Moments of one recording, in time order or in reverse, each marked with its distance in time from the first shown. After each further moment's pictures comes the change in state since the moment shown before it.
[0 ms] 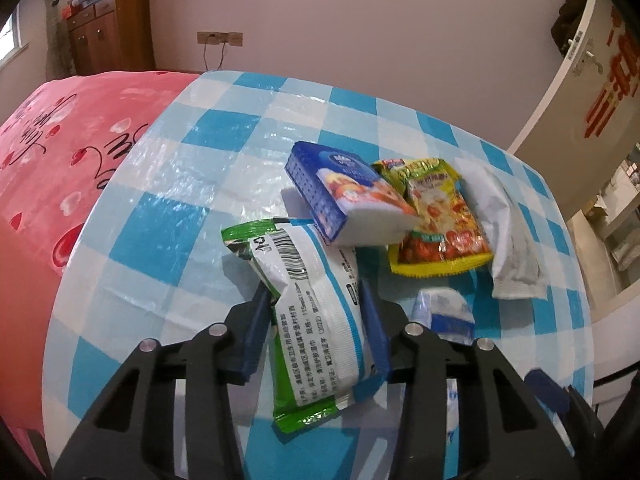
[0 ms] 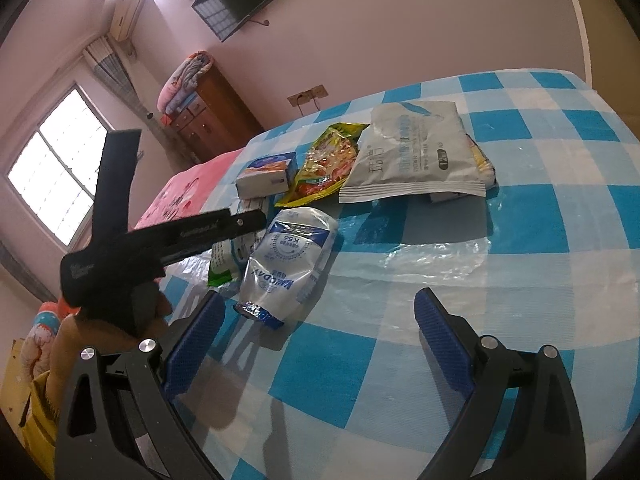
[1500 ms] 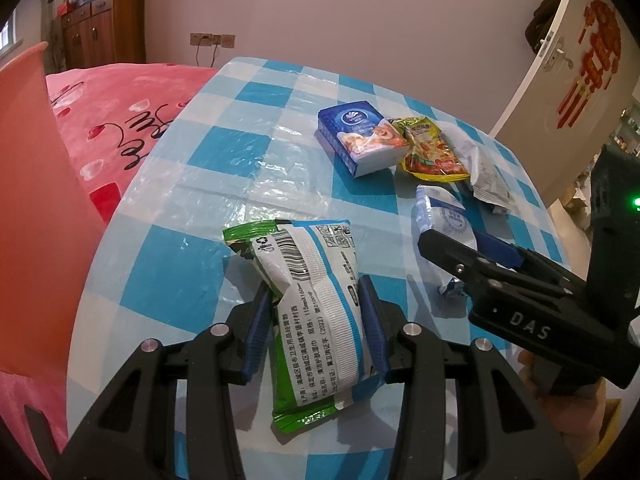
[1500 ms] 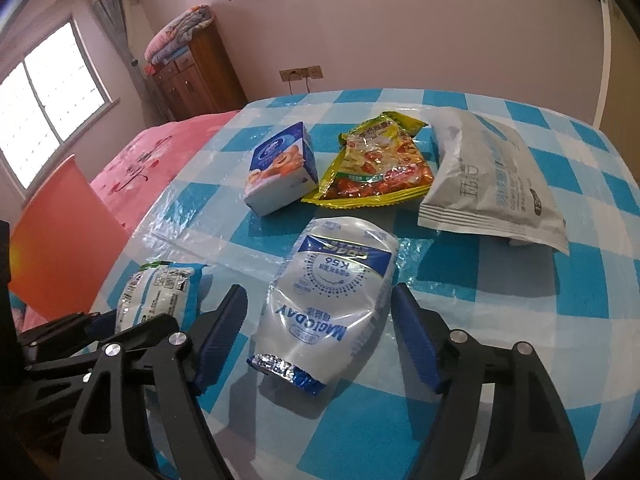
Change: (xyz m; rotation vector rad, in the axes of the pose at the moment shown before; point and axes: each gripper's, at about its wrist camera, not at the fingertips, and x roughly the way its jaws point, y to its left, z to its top) left arm -0.052 0.049 -0.067 0.020 -0.022 -0.080; right arm 0.070 0.054 0.014 -0.183 0.065 -0.186
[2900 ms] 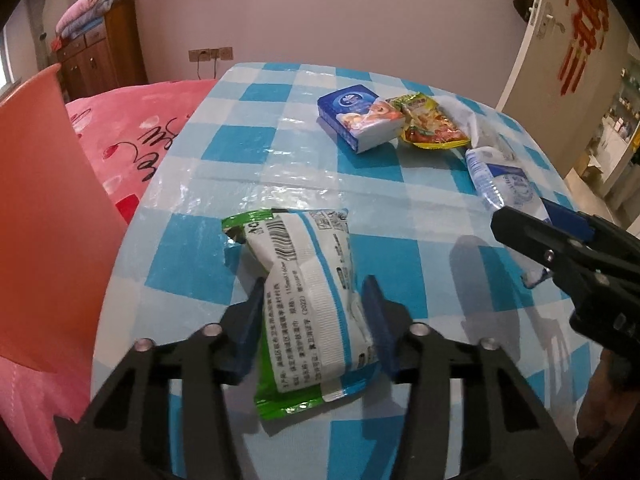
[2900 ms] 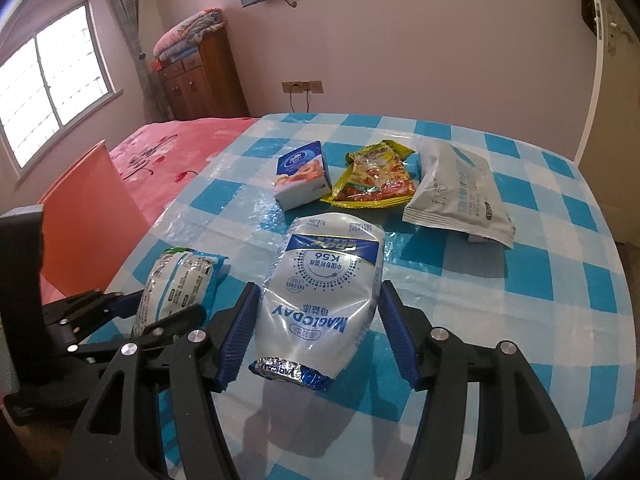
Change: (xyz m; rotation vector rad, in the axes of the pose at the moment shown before) left arm -0.007 -0.008 -0.019 0.116 -0.004 0.094; right arm -0.061 0.023 -0.019 -0.074 -0.051 -0.059
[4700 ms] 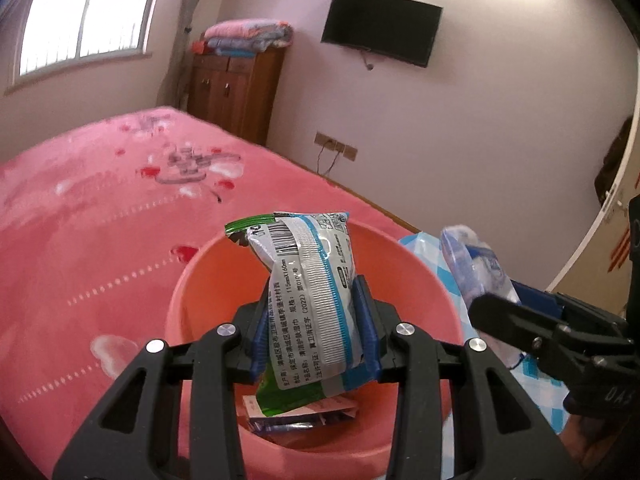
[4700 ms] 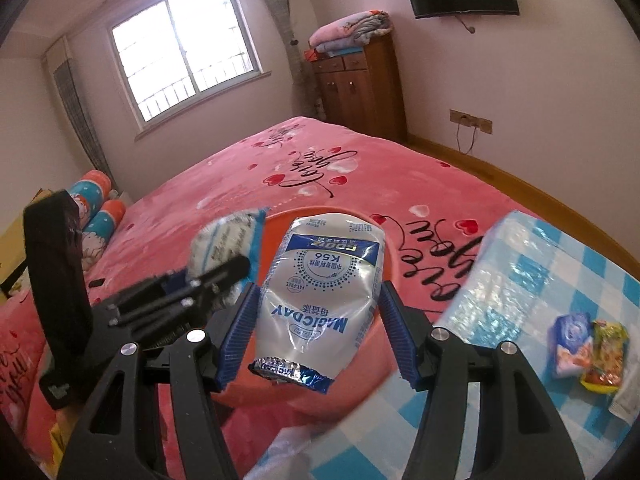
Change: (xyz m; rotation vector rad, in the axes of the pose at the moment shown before) left arm -0.147 0.222 0.029 -0.424 -0.357 0.162; right arm 0.002 0.253 0.122 -0.281 -0.003 0.453
